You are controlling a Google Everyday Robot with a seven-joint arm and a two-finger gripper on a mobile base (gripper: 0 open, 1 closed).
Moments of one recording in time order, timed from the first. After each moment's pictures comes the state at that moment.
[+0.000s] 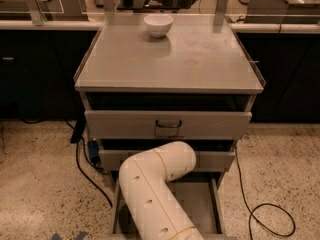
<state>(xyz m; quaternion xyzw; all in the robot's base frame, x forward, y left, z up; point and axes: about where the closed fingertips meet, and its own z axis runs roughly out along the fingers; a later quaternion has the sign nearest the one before) 0.687 0.109 0.115 -0.25 0.93 0.12 0.24</state>
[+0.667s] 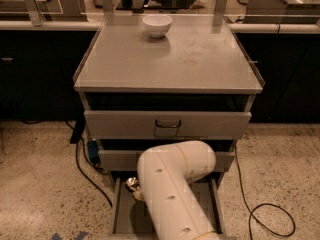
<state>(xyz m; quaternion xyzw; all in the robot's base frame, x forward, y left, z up) 0.661 0.090 0.146 -0.24 0.92 0.15 0.28</state>
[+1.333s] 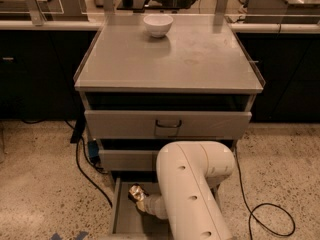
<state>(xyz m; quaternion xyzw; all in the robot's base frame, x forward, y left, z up) 0.596 0.065 0.165 -0.23 0.91 0.18 0.28</state>
